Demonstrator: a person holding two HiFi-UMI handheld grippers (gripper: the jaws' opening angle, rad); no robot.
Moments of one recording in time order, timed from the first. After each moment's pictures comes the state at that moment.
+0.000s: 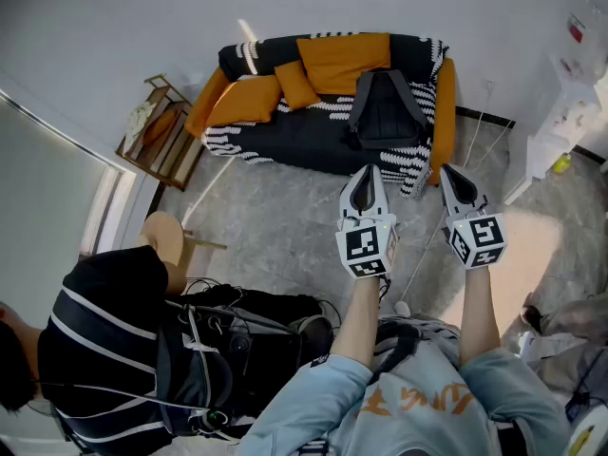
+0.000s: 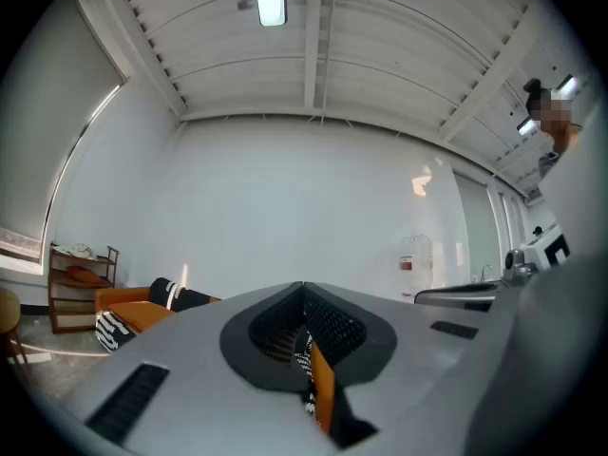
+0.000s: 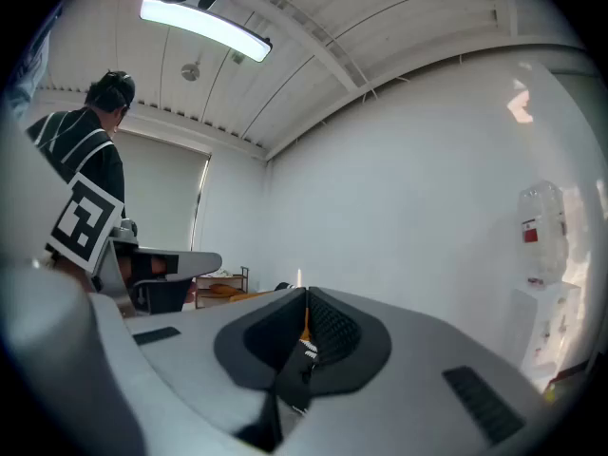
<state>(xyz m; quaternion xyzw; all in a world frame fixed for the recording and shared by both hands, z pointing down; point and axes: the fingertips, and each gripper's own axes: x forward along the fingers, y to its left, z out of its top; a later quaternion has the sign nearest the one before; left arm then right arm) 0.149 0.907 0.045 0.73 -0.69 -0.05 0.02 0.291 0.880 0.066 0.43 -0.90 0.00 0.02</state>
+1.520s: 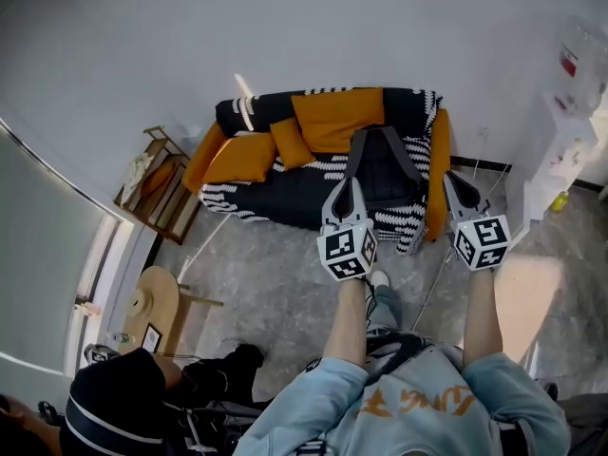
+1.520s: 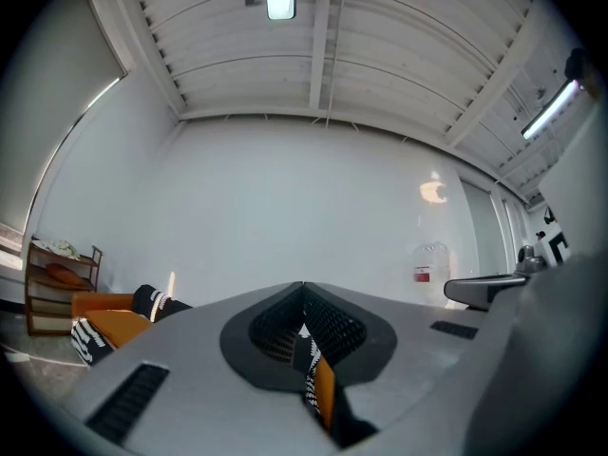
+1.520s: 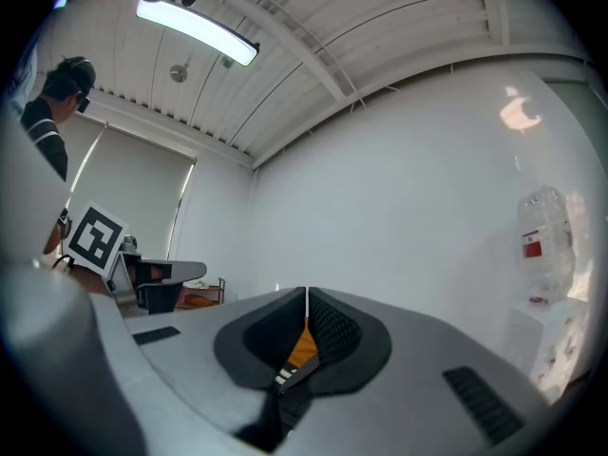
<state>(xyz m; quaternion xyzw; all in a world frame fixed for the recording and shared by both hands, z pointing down) 0.118 0.758 0.025 0.73 -0.68 -0.08 0.01 0.319 0.733 0.032 0.46 -0.89 -0.02 -0.01</state>
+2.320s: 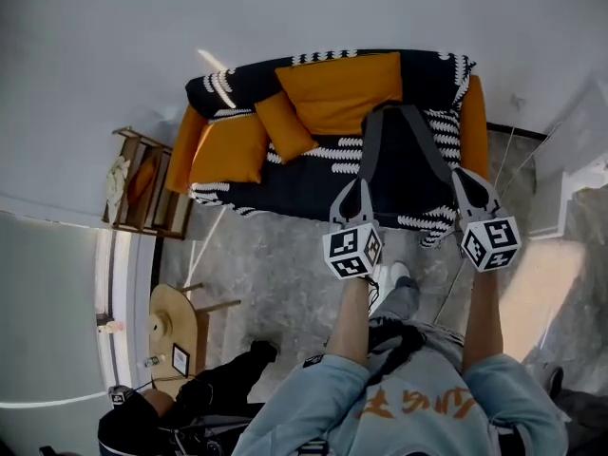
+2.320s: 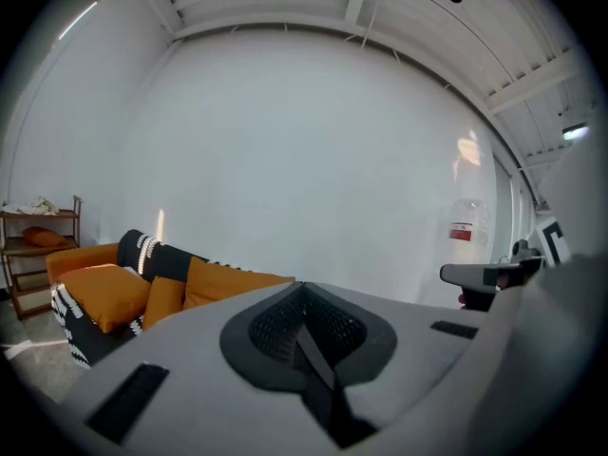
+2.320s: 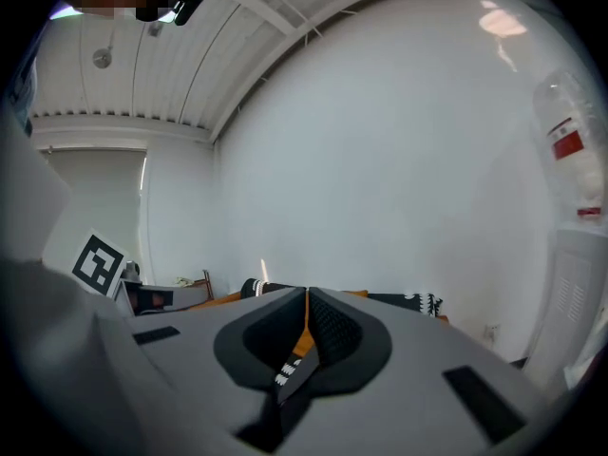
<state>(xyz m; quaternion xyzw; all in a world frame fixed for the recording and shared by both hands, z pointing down) 0.006 0.452 0.176 0.74 -0.66 0.03 0.15 0.207 0.433 0.157 0.46 -0.88 0.12 0.03</state>
